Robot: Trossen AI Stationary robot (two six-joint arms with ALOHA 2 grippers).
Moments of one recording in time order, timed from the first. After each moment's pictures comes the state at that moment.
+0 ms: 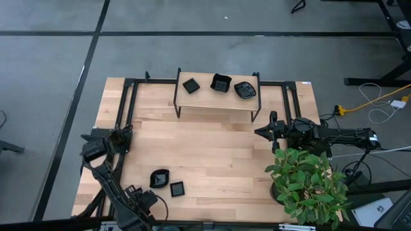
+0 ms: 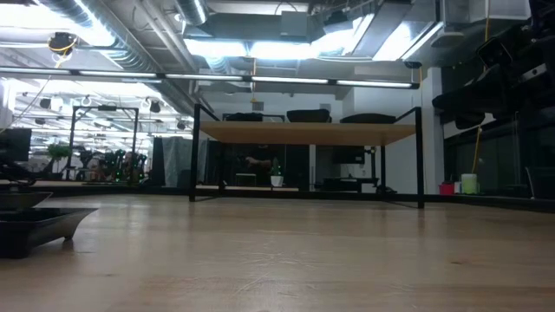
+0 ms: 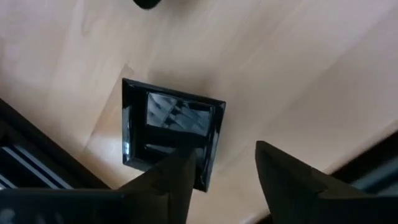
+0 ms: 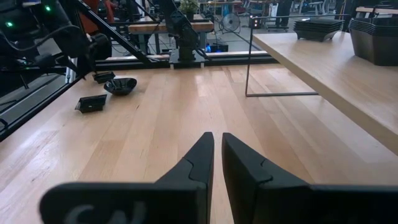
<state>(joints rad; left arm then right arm) -1.04 2.06 1.49 -1.21 0.02 -1.71 -0.06 0.16 0.01 0.02 0.01 0.02</state>
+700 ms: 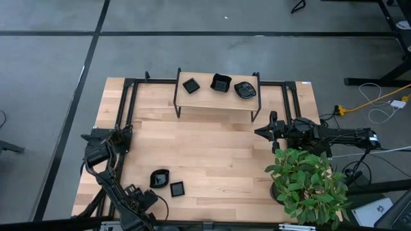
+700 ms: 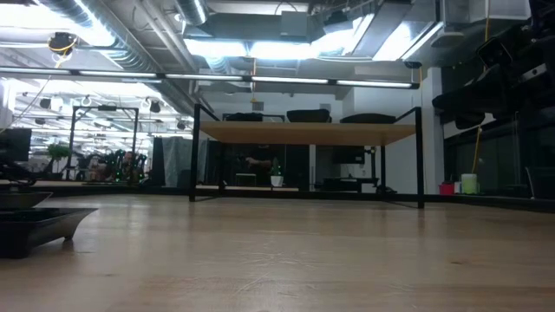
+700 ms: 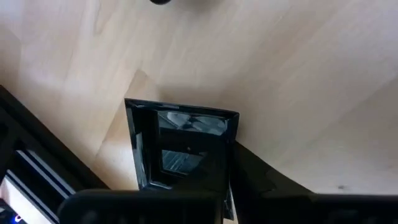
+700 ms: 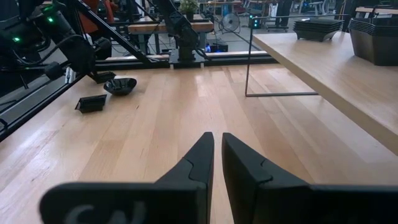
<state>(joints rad) -1.04 2.12 1.49 -1.23 0.03 -1.70 -0.06 0.16 0.01 0.02 0.01 0.02</state>
